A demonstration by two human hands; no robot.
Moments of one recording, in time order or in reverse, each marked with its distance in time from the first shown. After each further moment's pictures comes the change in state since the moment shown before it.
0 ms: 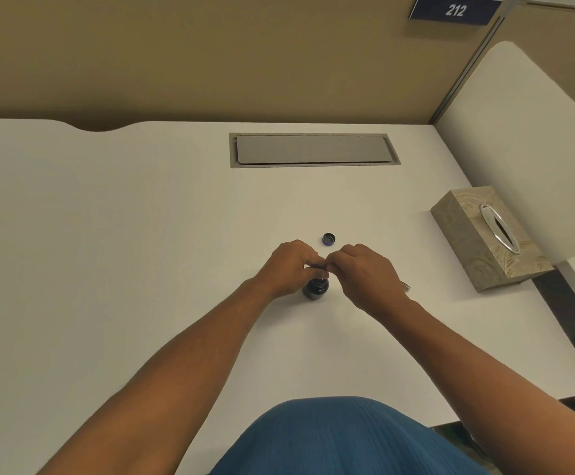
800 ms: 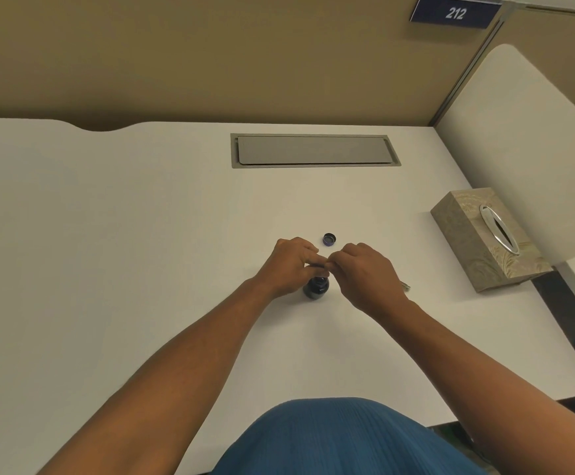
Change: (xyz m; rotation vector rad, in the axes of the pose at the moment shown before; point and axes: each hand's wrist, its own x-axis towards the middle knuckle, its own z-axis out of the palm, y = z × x) left_hand -0.004 0.006 -0.003 0.015 0.068 -0.001; right_hand 0.001 -0.003 0.003 -0.036 0.054 0.002
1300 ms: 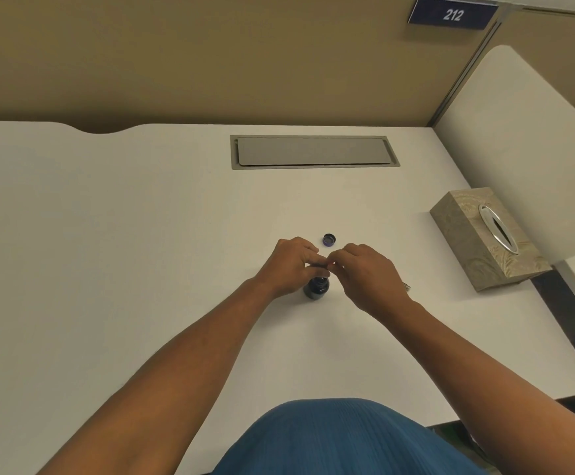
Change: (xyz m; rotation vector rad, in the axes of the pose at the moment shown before) left_hand -0.001 0.002 -0.001 -0.004 -0.003 -0.002; right_hand -0.004 -0.001 -0.007 0.044 -0.055 0.030
